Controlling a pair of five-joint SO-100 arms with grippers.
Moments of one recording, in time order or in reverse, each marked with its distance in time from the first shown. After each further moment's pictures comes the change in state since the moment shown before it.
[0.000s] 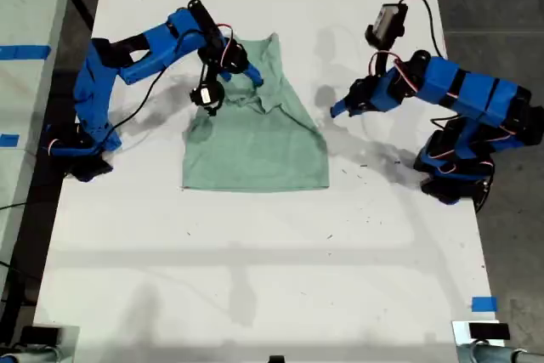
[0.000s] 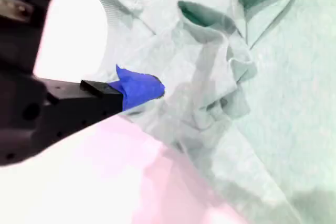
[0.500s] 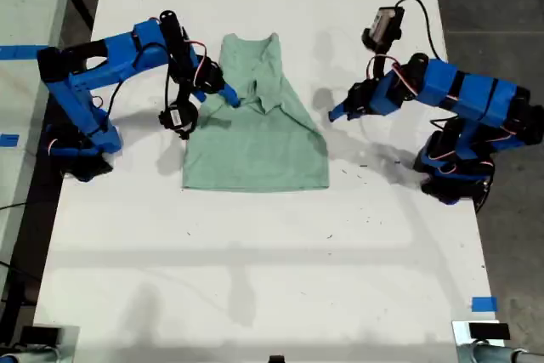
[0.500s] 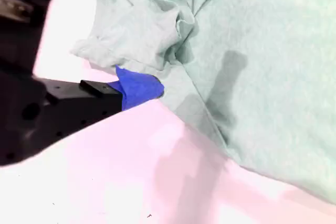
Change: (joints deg) arm 0 10.6 32.7 35.9 -0.2 -12.4; arm 1 -2.5 0.0 0.0 0.0 0.7
